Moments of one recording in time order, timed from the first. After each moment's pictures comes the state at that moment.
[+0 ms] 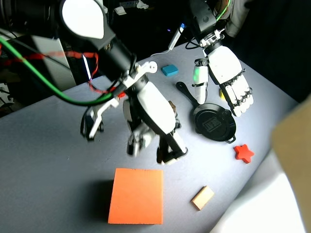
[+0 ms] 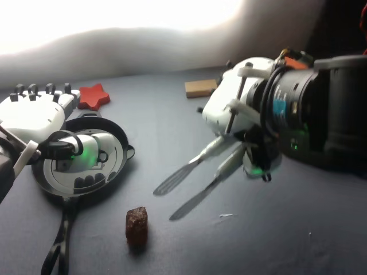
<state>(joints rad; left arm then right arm) 0.49 -0.87 0.71 -1.45 -0.95 2.12 -0.06 -1.31 0.87 -0.94 -0.84 -0.35</state>
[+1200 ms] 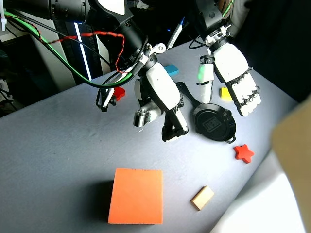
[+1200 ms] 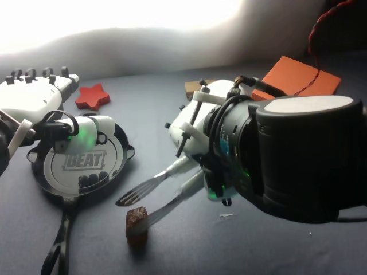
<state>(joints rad) 0.42 -0.86 0.73 -1.47 -0.90 2.14 -0.08 -1.45 0.86 -1.05 -0.99 -0.13</state>
